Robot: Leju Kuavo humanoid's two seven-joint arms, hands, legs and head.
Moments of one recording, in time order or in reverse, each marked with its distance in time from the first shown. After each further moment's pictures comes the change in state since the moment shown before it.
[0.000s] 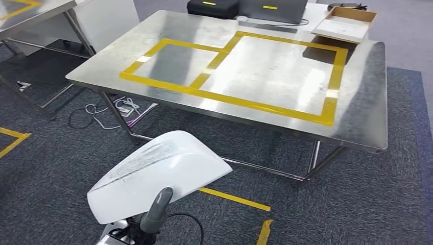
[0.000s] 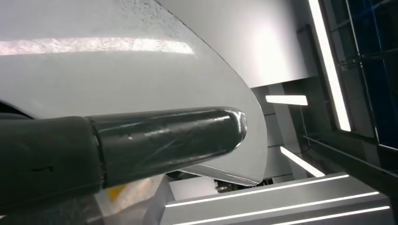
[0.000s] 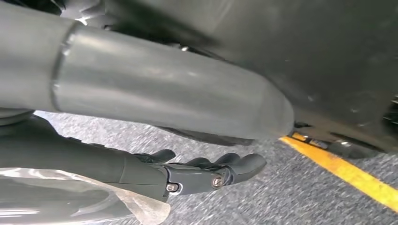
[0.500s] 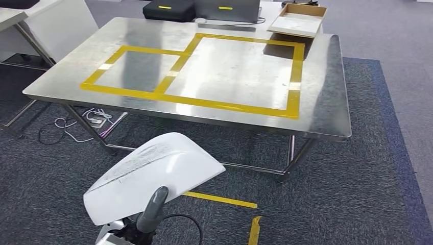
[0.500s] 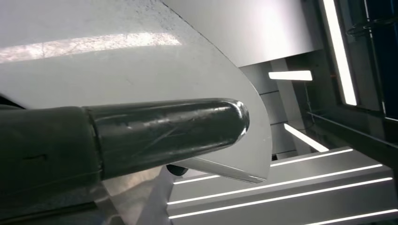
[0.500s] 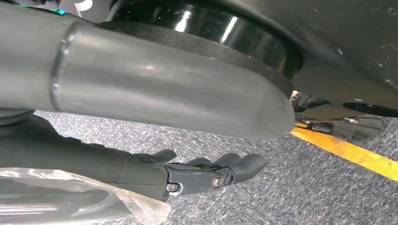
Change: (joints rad) left arm 0.008 0.013 0.013 0.005 0.018 0.011 0.012; right arm 0.000 -0.002 -0.003 0.000 0.027 -0.013 -0.001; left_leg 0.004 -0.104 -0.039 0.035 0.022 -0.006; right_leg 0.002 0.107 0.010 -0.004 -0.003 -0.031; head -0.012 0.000
